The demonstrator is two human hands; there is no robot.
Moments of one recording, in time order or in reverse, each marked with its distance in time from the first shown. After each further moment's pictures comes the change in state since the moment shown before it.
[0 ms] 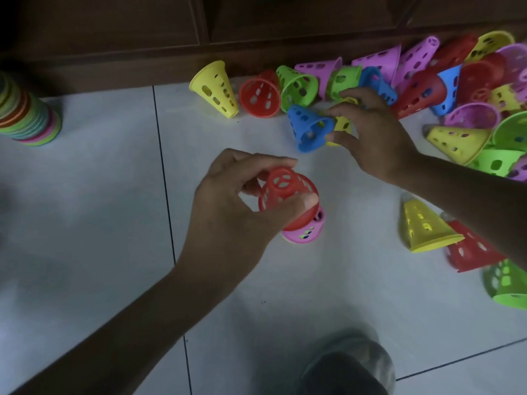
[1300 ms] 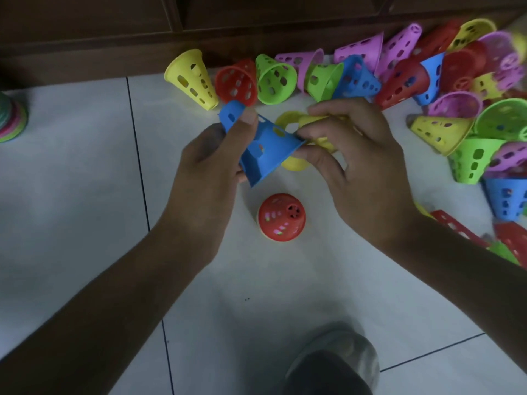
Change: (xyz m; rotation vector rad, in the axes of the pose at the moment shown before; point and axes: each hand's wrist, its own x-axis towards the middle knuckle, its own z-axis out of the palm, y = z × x) left_hand 0.031 0.007 0.014 -0.523 -0.029 -0.307; right_hand -0.064 -0.088 -0.022 0.148 0.427 -0.152
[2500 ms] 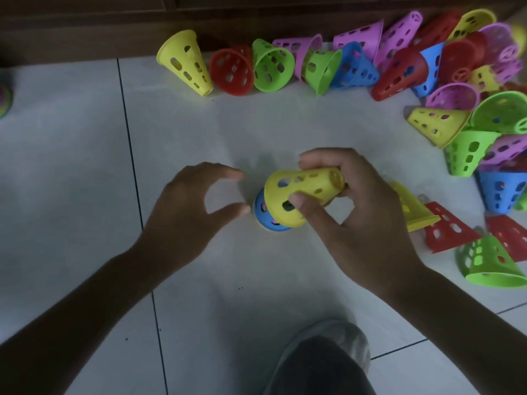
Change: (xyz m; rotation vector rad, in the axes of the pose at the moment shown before) left_hand -0.004 -0.065 -0.057 0.956 -0.097 0.383; right_hand -0.051 -0.036 -0.021 0.358 -0.199 0.432
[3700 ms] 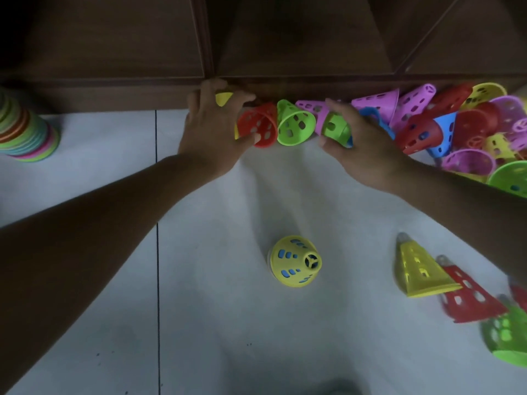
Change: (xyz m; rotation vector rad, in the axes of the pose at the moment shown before) left_hand 0.166 -0.022 -0.034 0.328 0.225 0.080; right_hand 0.185 0.063 -0.013 -0.322 -0.228 0.095
